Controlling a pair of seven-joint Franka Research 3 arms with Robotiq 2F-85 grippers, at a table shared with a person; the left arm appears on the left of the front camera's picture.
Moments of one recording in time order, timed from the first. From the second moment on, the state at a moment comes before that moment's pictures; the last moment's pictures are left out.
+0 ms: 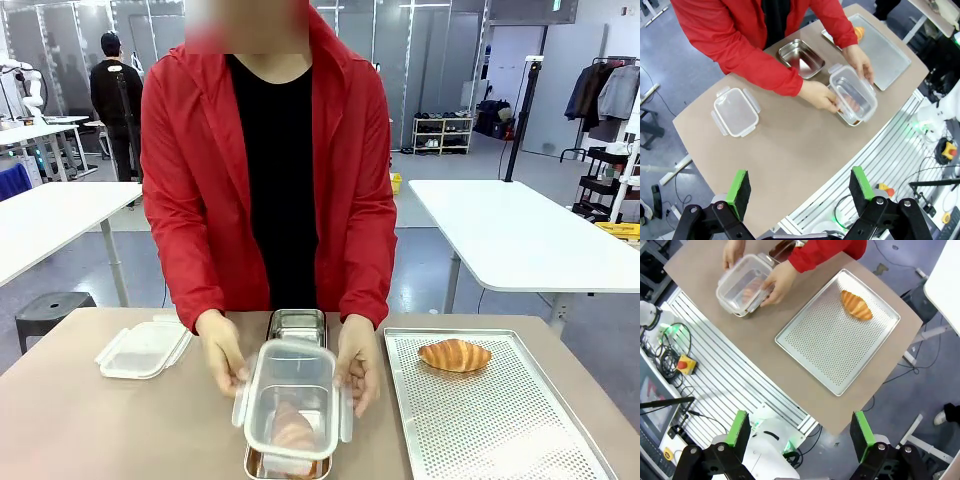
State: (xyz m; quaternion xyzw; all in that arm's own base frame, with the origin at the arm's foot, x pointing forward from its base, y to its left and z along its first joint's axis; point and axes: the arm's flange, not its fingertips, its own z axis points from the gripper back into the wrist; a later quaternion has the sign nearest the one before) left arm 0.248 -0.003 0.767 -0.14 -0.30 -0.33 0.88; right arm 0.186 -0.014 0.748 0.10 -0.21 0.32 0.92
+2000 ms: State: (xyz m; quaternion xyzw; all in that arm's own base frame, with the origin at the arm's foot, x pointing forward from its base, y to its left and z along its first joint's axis) left arm 0.248 -0.003 0.767 -0.14 -0.30 -0.33 0.88; right arm 0.296 -0.105 0.603 0.18 -0.33 0.47 0.80
